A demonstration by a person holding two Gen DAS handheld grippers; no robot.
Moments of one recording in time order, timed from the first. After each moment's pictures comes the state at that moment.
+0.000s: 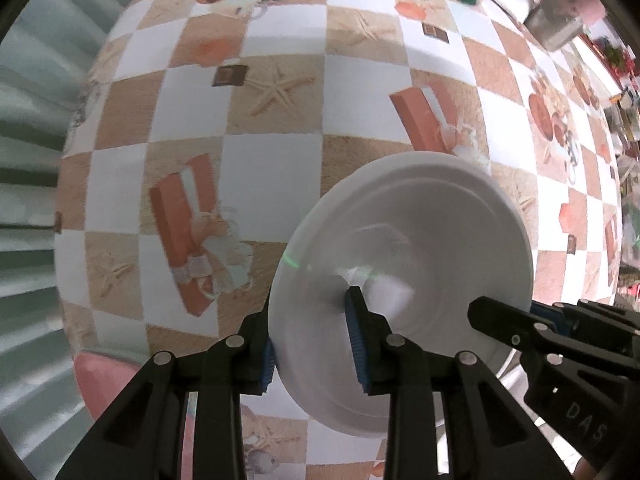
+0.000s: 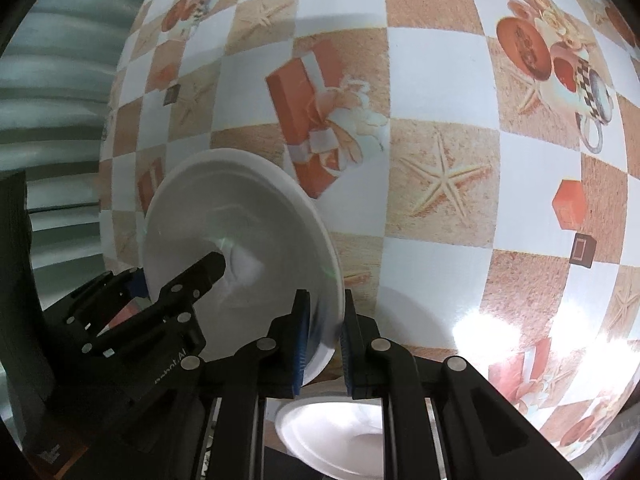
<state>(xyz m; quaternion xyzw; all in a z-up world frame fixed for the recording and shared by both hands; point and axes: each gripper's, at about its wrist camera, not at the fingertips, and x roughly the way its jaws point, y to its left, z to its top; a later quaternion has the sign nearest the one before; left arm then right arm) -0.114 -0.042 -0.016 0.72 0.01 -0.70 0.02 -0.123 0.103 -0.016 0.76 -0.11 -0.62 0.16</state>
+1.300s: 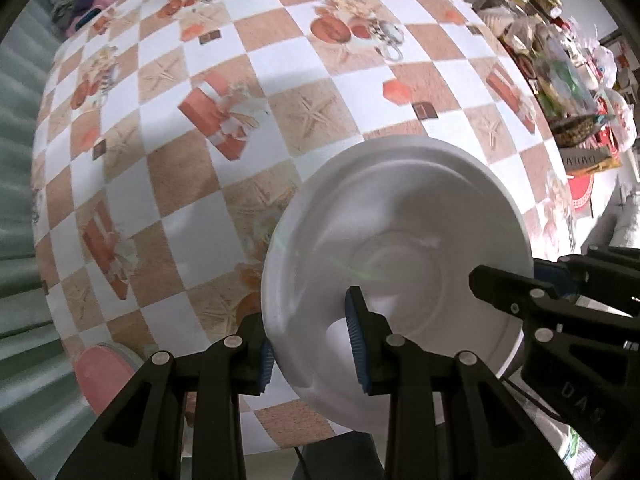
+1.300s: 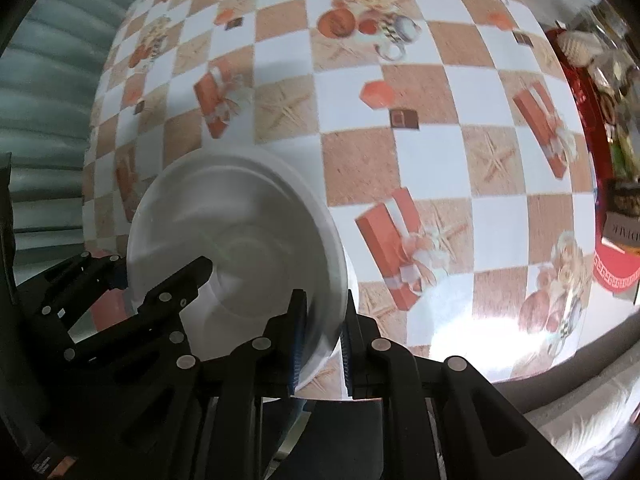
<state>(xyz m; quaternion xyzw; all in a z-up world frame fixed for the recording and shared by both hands) -0.032 0.052 0.038 0.70 -0.11 -0.69 -0.13 -0.023 0.190 0.052 0.75 -0.12 -0.65 0.05</state>
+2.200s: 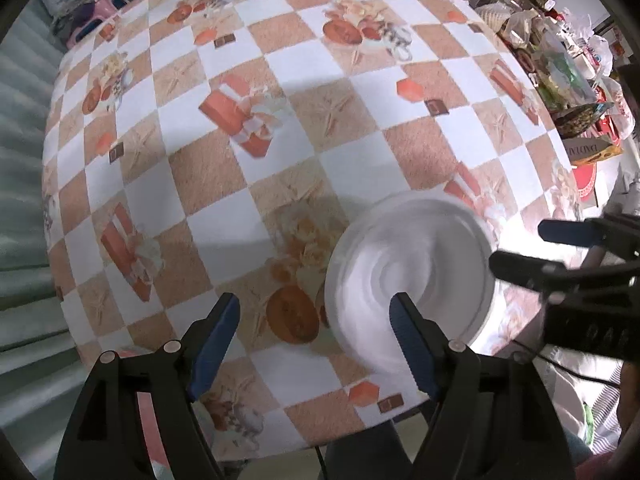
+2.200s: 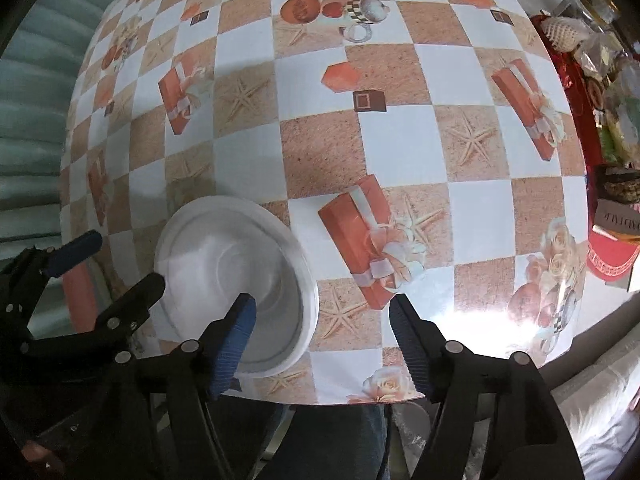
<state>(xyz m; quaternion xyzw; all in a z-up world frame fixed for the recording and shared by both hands) -0.027 0.037 0.049 0.70 -0.13 -0.69 -0.13 -0.018 0.204 0.035 0.75 -0.11 -0.65 0.02</state>
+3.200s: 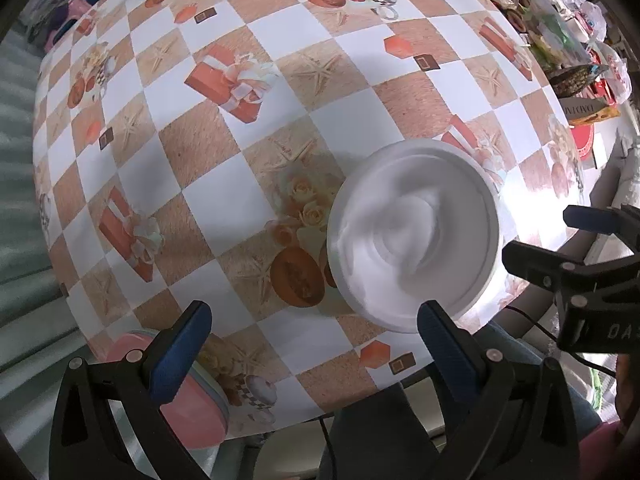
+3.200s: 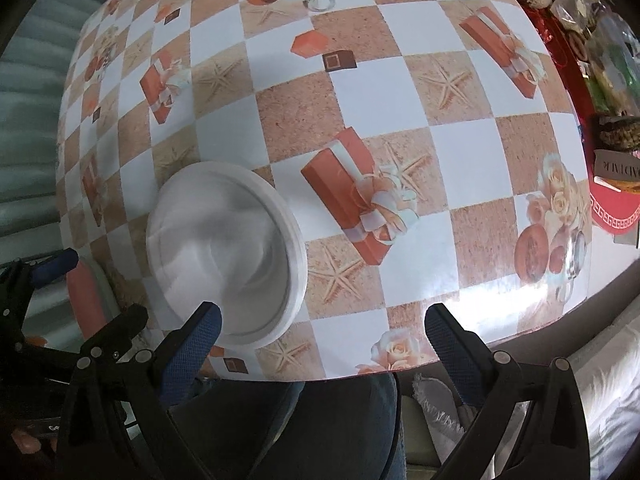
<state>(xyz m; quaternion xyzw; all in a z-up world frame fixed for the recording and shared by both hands) -0.021 0.039 0.054 0.73 -0.17 -0.65 -0.15 0.014 0.215 0.034 0.76 -0.16 -0.63 -0.02</state>
